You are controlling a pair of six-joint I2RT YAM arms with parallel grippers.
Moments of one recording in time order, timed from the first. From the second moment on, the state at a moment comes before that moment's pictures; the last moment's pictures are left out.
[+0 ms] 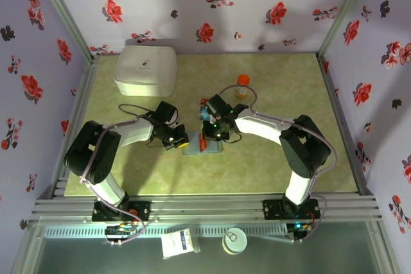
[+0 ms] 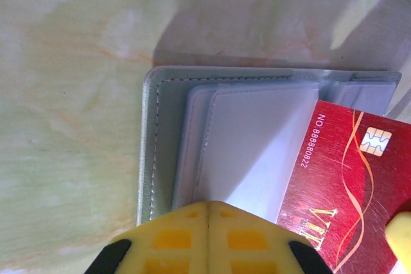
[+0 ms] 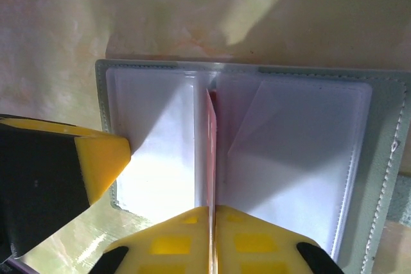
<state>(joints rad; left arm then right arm) -0.55 1.67 0.83 -0.32 0.43 -0.83 0.78 1.77 1.16 -0.53 -0.27 0.74</state>
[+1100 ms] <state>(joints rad) -0.55 1.66 0.82 -0.29 0.44 -0.82 0.76 1.67 1.20 -0.68 -0.24 0.47</state>
